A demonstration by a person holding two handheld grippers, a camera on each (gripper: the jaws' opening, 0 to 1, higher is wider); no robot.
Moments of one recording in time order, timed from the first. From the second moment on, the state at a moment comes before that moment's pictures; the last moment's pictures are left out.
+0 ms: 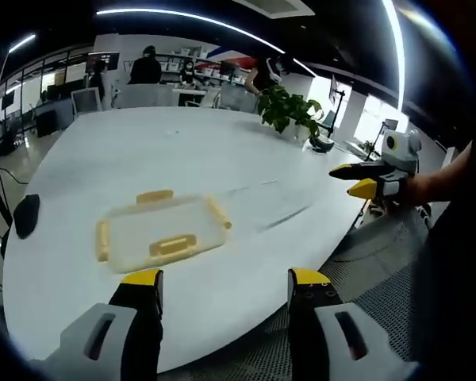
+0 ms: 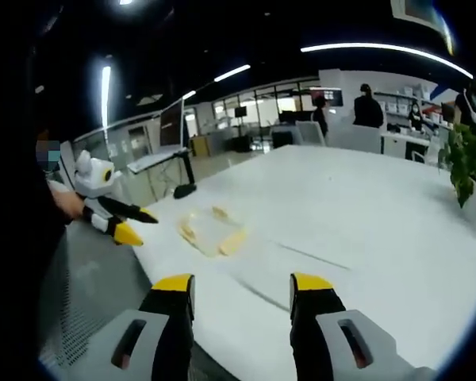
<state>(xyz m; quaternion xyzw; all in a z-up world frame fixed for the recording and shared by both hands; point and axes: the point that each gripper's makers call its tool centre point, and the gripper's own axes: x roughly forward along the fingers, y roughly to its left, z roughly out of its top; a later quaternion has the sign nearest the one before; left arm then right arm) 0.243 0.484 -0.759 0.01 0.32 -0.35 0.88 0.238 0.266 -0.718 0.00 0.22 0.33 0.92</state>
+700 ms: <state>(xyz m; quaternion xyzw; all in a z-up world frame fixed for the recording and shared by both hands) 0.266 0.472 -0.737 0.00 0.30 -0.37 0.88 0.258 0.316 -0.687 0.03 0.18 0.38 0.91</state>
